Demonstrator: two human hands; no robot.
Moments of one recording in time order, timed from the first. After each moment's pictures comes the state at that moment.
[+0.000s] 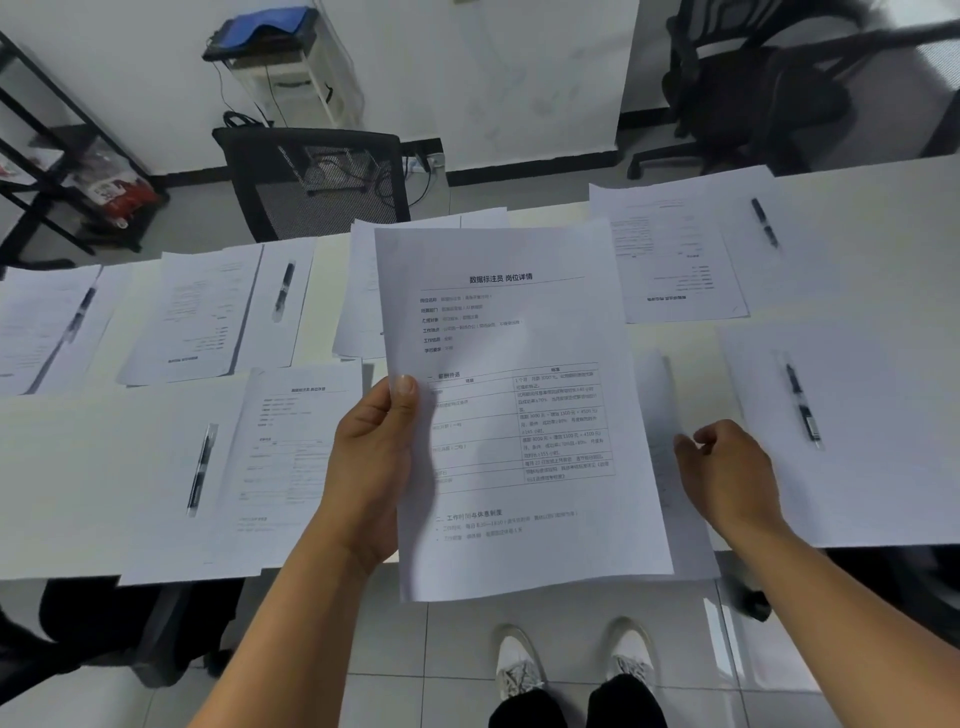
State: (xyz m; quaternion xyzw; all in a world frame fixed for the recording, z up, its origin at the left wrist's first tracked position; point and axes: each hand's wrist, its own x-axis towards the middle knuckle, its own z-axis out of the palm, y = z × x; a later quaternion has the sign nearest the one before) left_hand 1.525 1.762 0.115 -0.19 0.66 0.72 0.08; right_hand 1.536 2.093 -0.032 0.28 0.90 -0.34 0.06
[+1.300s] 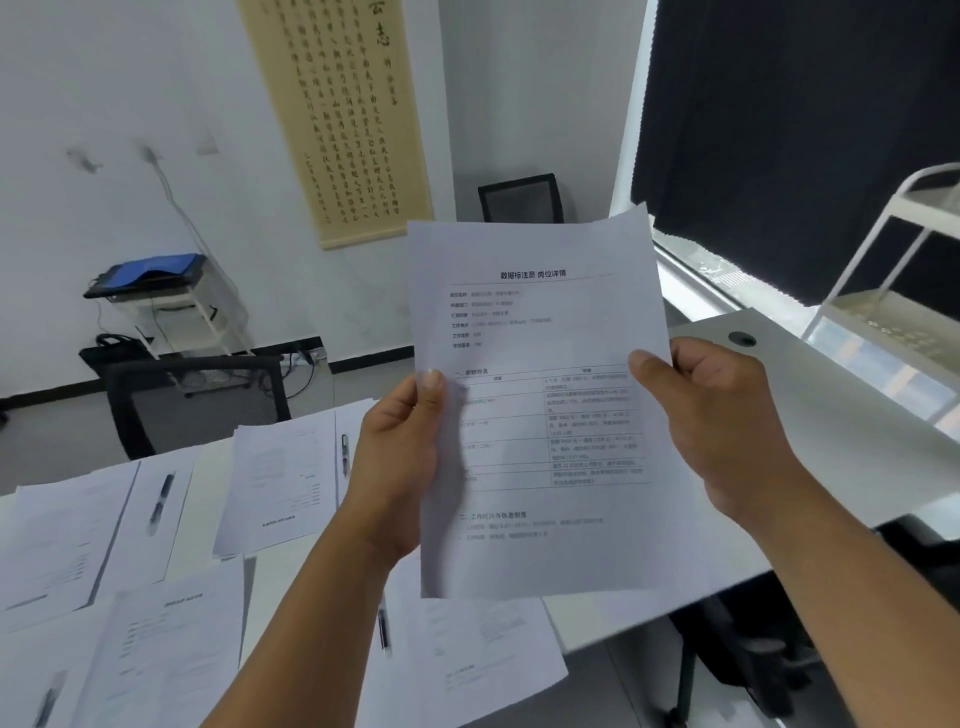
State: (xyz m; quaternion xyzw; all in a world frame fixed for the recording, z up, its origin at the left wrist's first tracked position) left_hand 1.501 1.927 0.273 0.07 0.61 0.79 0.10; right_hand 1.583 2.174 0.308 0.16 0.75 -0.61 -0.22
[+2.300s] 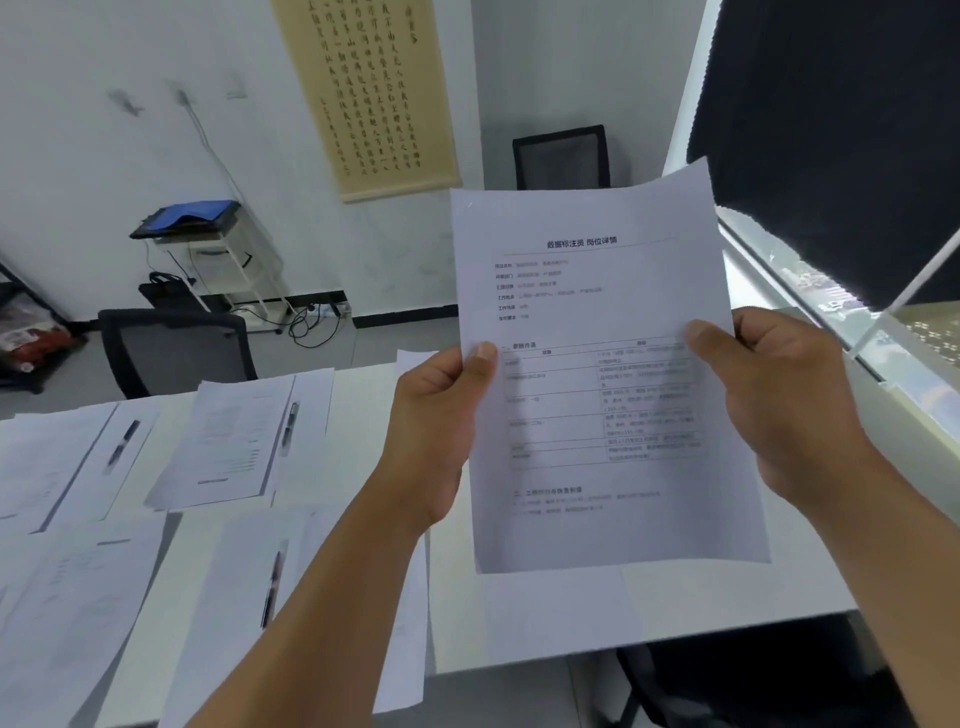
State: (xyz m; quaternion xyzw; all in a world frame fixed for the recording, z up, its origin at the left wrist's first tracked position) left_hand 1.489 2.155 0.262 0.00 0.63 0.77 0.11; right_hand 1.527 2.418 0.278 0.15 0.75 -0.61 -0.19
